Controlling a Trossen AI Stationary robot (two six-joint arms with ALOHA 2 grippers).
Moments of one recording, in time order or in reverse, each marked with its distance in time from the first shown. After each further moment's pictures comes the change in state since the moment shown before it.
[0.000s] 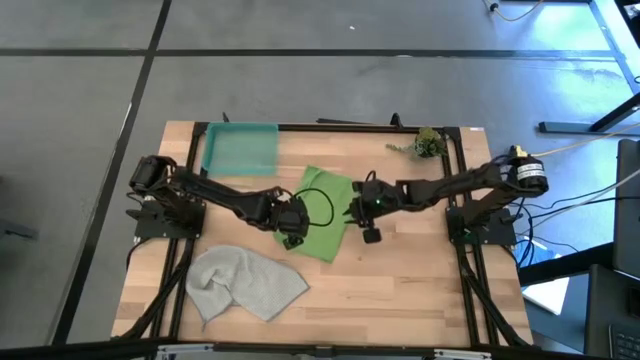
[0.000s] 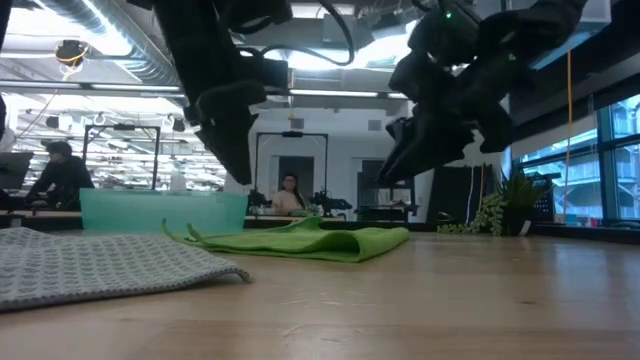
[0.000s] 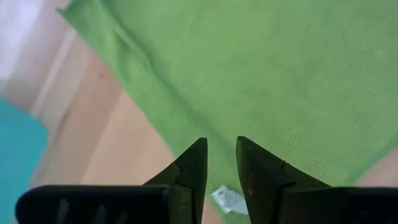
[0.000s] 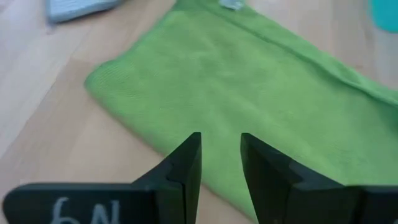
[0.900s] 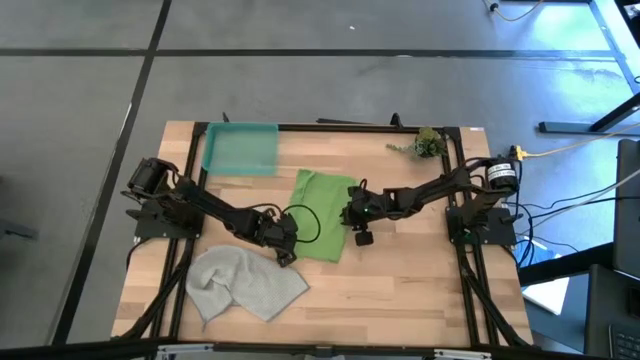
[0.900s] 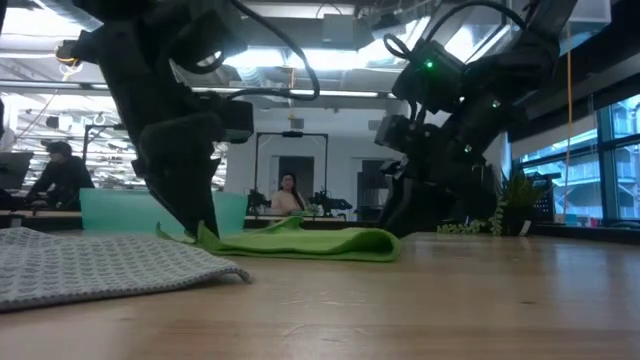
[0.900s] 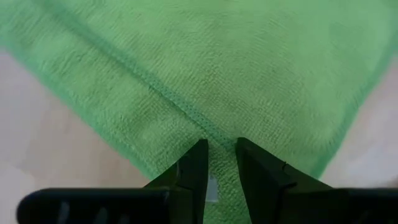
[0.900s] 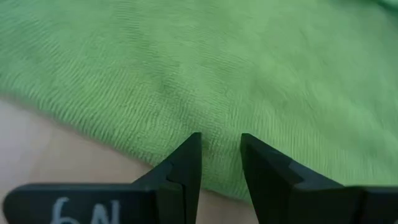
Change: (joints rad) left arm -0.101 0.004 -0.289 0.412 0.146 -0.181; right arm -0.003 0.219 0.000 0.120 0.122 -0.003
